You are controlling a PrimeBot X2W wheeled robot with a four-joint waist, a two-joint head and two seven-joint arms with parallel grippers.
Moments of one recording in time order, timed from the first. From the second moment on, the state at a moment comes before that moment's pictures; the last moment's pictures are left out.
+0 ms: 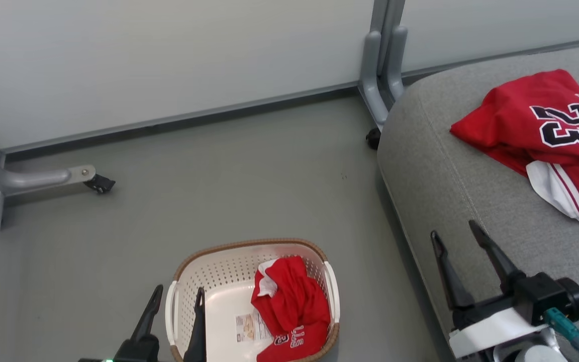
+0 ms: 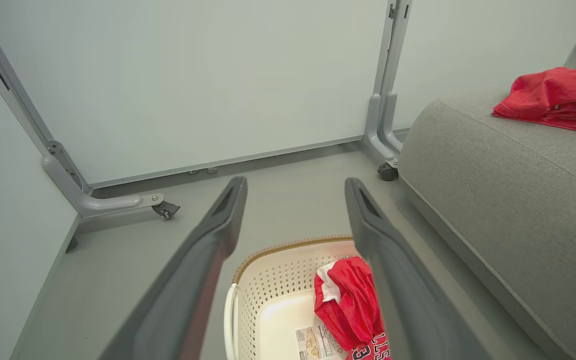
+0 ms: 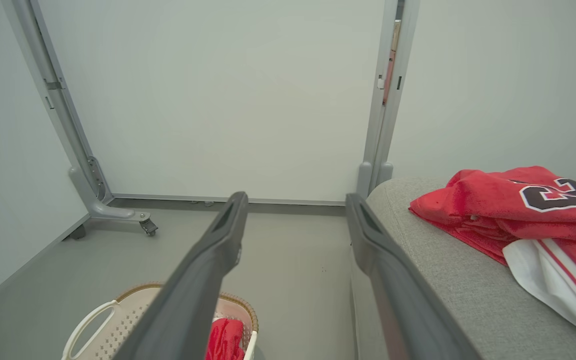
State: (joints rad) left arm 0.18 0.05 -0.17 0.10 -0.08 -0.02 -0.26; right arm 0.04 -0.09 0.10 0.01 0.11 0.13 -0.26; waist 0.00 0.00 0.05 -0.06
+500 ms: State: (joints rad) left arm -0.24 0.05 -0.30 0.41 -0.09 -0.12 -0.26; right arm -0.13 -0.08 -0.02 -0.09 0.07 0.13 -0.26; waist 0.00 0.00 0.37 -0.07
